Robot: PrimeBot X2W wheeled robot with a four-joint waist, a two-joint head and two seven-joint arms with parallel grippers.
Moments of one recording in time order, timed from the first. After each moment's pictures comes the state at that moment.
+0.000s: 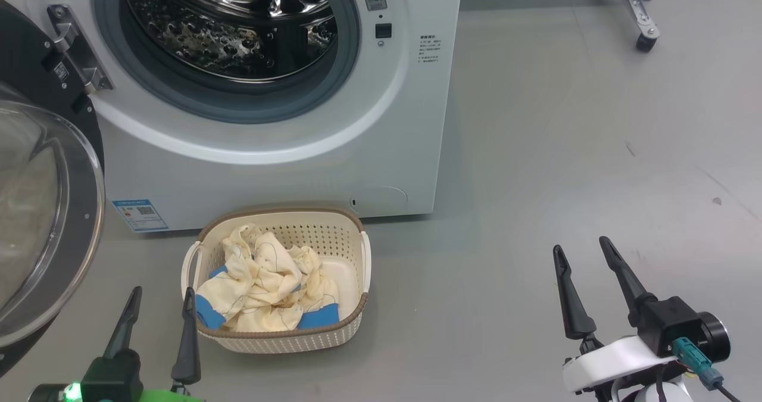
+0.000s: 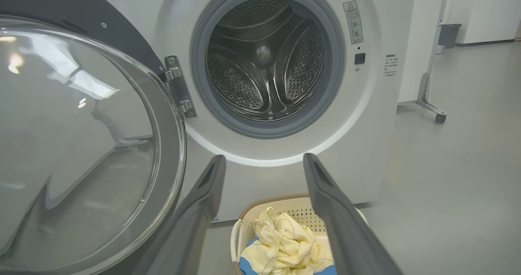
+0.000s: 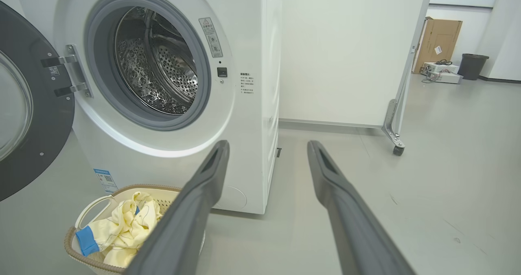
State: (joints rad) left arm 0.10 0.05 0.00 0.08 -0.14 -0.02 -0.26; right arm 0.05 -0.07 0.16 0.09 0.19 0.03 -0.26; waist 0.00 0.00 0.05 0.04
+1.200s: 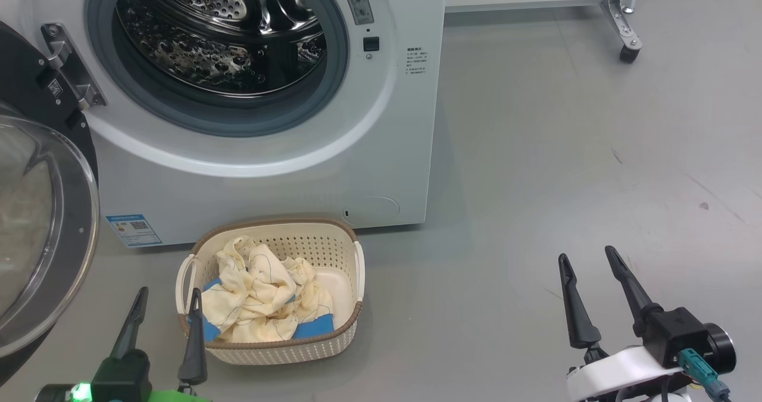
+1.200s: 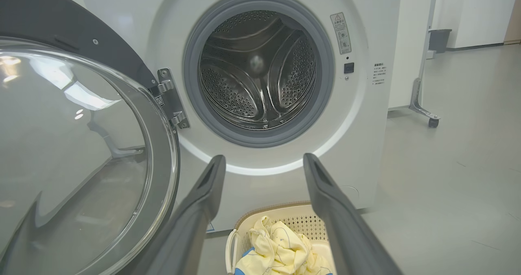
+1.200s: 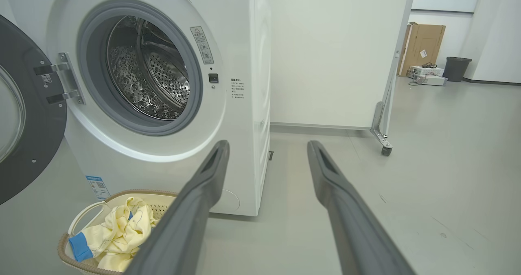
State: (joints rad) left arm 0.11 0.05 -0.03 0.08 -0.13 0.00 -0.26; right arm 0.10 -0.06 0.14 0.06 0.18 0.03 -0.26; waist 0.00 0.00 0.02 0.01
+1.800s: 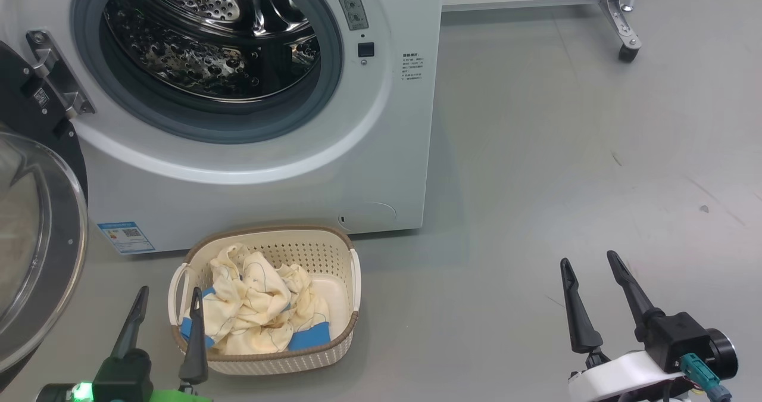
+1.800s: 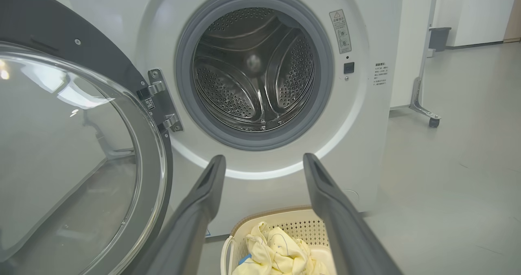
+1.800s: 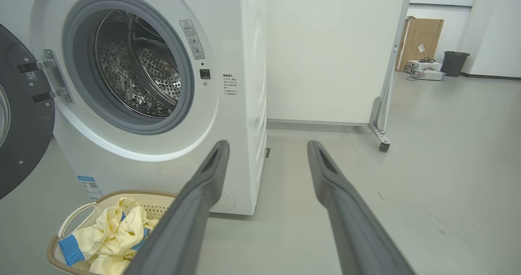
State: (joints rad) left arm 0.11 0.05 -0.03 0.08 -0.13 0.01 -0.26; right arm 0.11 -0.06 0.14 0.05 0.18 0.03 -0.26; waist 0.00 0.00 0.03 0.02
